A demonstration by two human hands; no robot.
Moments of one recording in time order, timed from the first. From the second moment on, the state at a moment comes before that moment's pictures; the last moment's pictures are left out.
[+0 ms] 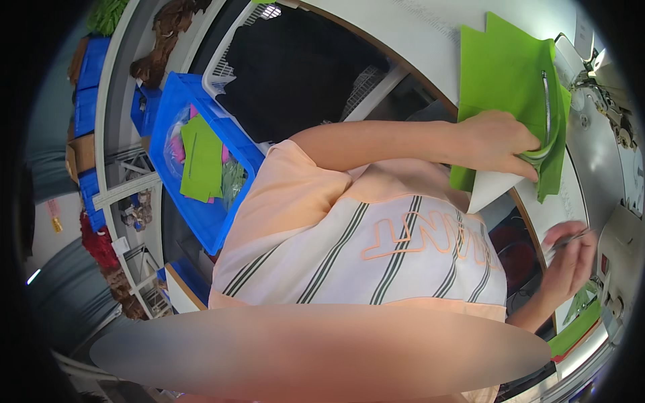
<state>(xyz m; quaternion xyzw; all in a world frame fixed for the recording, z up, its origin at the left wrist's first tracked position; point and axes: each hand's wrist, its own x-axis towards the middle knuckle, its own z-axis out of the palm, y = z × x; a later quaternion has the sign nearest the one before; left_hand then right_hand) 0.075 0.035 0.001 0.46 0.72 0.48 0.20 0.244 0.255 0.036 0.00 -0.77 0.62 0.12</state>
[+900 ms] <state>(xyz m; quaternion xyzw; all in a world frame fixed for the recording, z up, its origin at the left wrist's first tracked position) 0.070 0.034 0.021 0.38 0.68 0.54 0.32 0.228 0.185 0.037 -0.20 -0.50 0.83 -0.12</state>
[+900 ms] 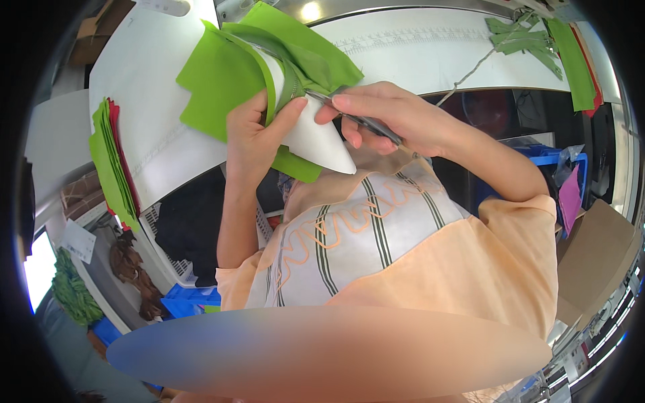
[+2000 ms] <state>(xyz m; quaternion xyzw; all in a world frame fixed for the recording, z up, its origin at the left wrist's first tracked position) 0.069 0.031 0.016 0.39 0.68 0.54 0.31 0.220 0.184 0.024 -0.17 -0.62 0.76 -0.08</state>
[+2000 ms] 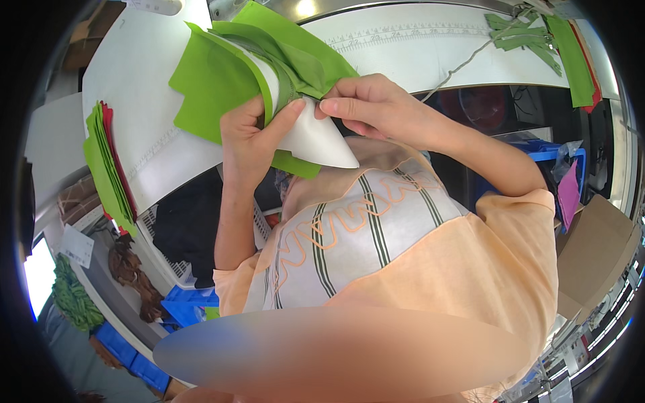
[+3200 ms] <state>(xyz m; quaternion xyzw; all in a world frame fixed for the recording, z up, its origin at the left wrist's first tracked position) 0.029 0.005 0.038 0.40 0.65 0.46 0.46 0.190 0.180 0.028 0.19 -0.93 0.23 0.21</state>
